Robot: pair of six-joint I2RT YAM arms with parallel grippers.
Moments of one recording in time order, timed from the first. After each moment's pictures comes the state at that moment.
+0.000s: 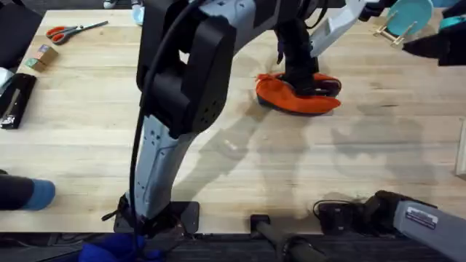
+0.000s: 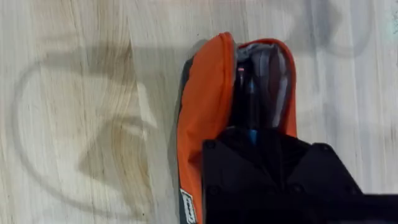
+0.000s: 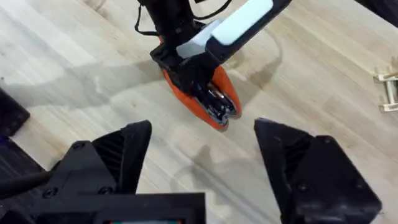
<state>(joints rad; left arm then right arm) -0.67 2.31 2.09 -1.16 0.59 0.90 -0.31 1.25 1.74 -1.58 -0.61 -0.79</state>
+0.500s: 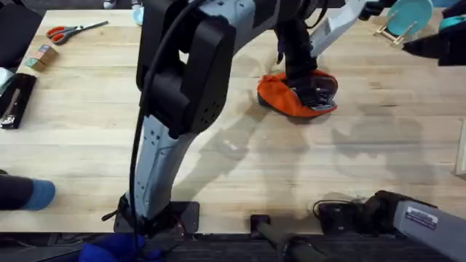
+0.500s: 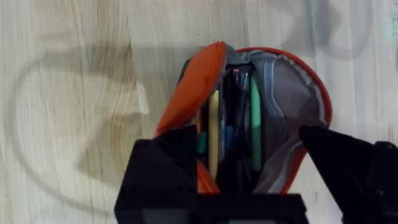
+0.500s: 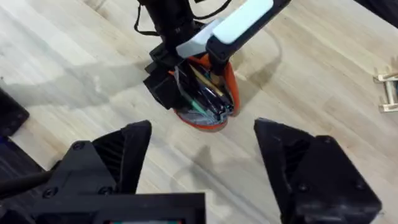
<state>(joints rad) -0.67 2.31 2.09 -1.16 0.59 0.89 -0.31 1.25 1.74 -1.58 -0.61 -0.79</state>
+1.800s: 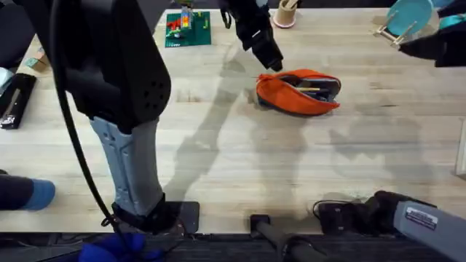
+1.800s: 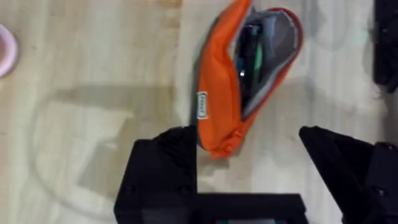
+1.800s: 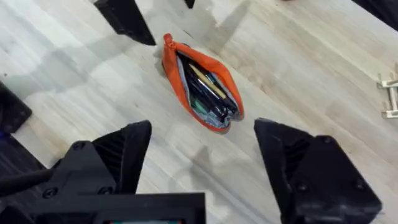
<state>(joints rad) -0.39 2.14 2.09 -1.36 0.71 0.97 -0.29 1.25 1.74 -1.58 -0.61 -0.79</state>
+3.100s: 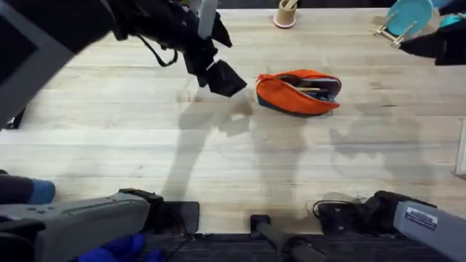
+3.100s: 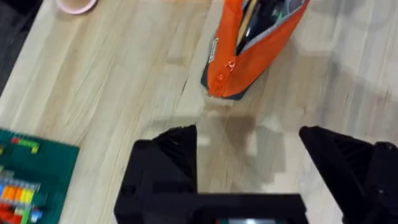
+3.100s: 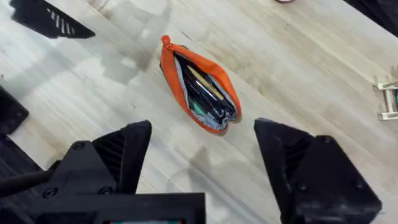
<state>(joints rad) -0.24 1.44 1.29 -0.91 0.62 0.87 -0.29 1.25 1.74 -1.56 -0.61 -0.79</state>
